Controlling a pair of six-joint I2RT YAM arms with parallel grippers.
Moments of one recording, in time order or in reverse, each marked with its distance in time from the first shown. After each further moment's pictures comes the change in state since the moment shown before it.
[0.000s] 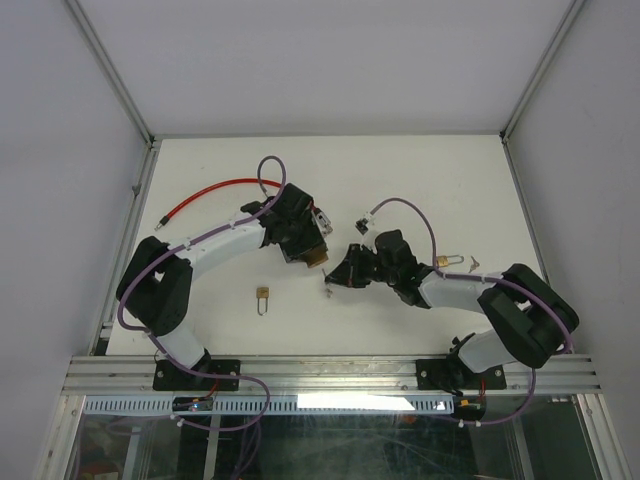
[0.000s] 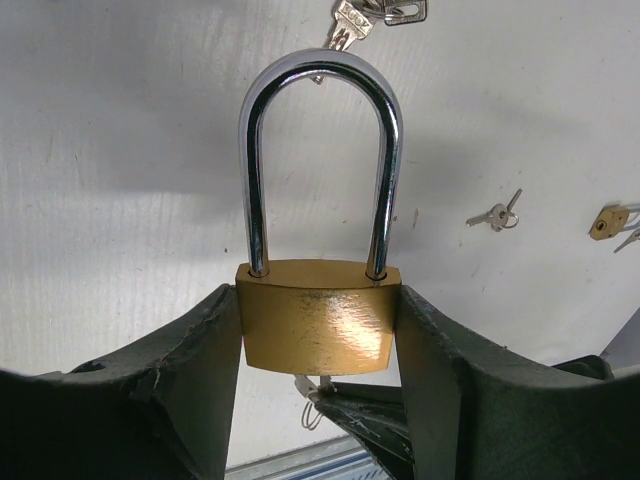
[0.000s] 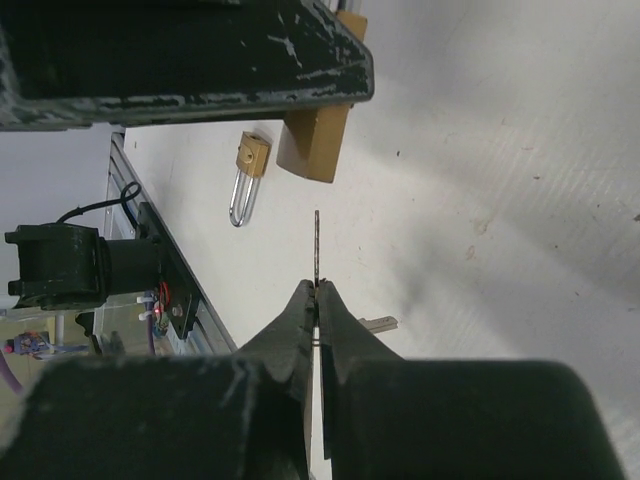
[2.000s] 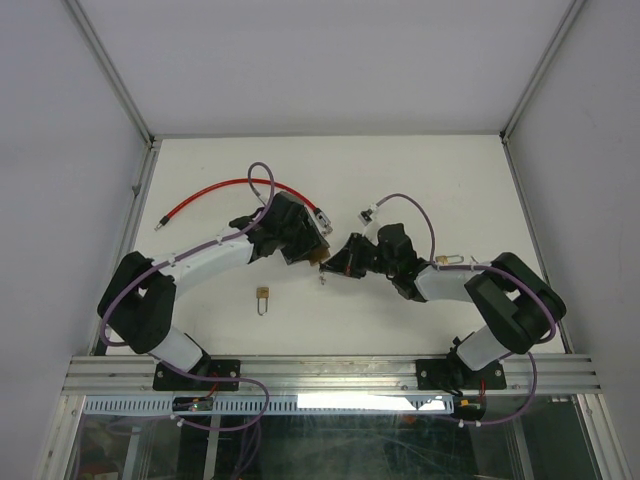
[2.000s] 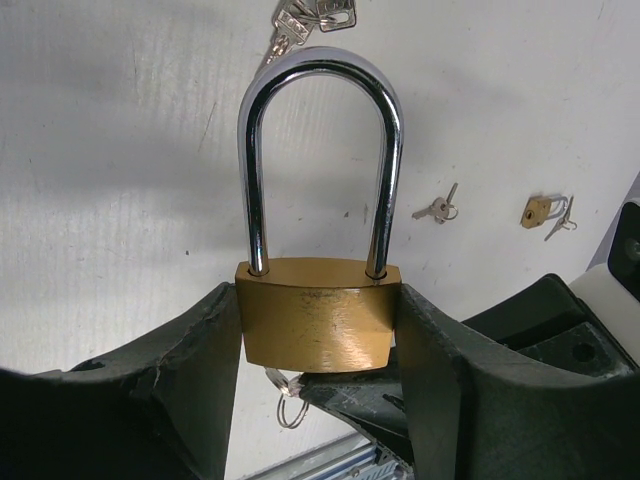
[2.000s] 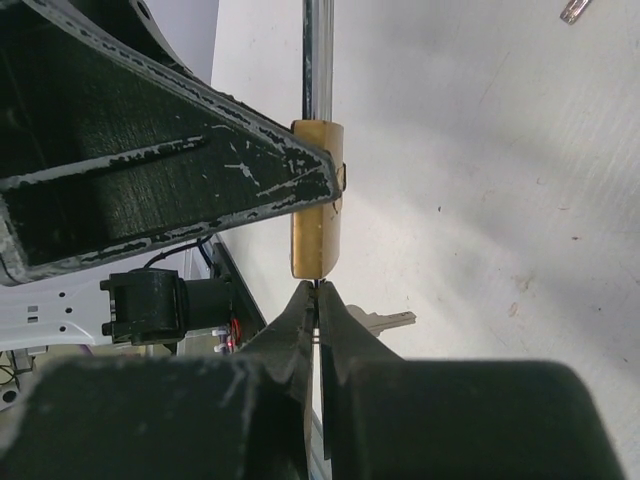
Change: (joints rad) left arm -0.016 -0.127 -0.158 0.199 -0.003 -0.042; right arm -0.053 0.094 0.029 0.179 -0.048 0.190
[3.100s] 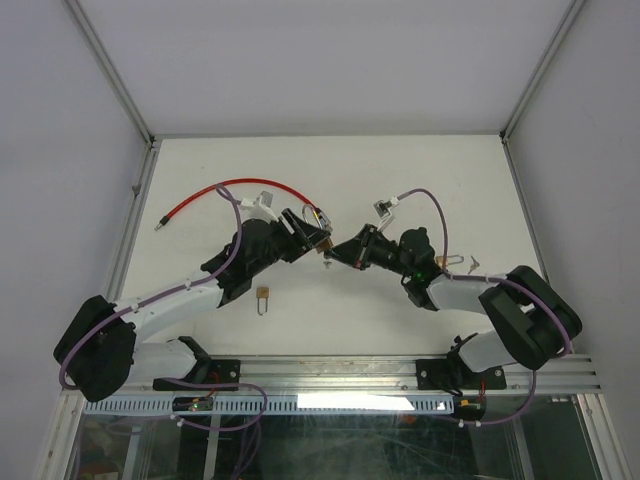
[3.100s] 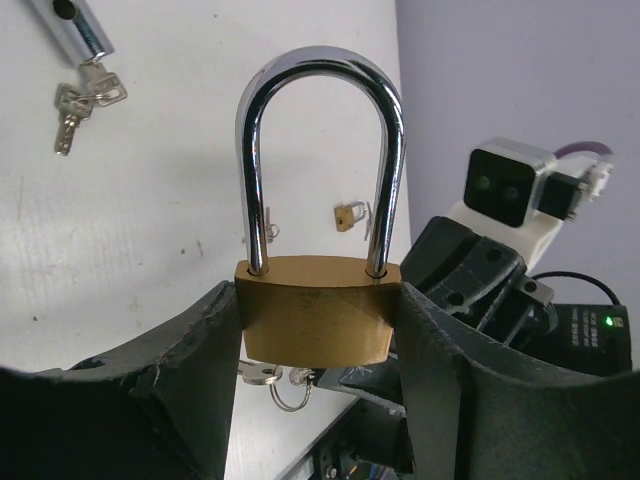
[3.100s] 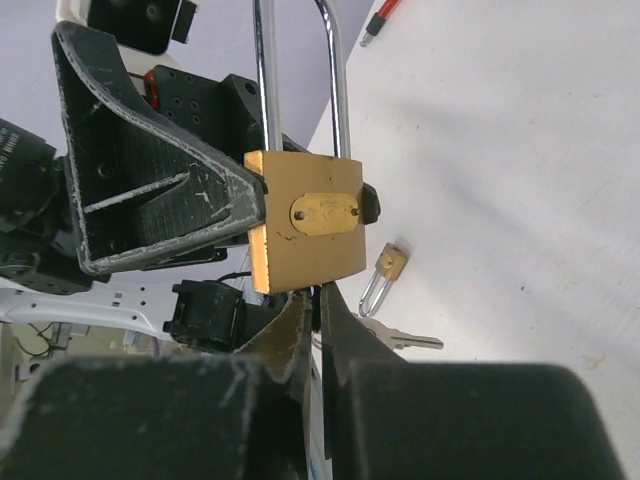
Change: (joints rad) left arm -0.039 -0.316 -0.383 0.617 -0.021 -0.036; right arm -0.042 -0.106 -0.102 0.329 -0.019 0.018
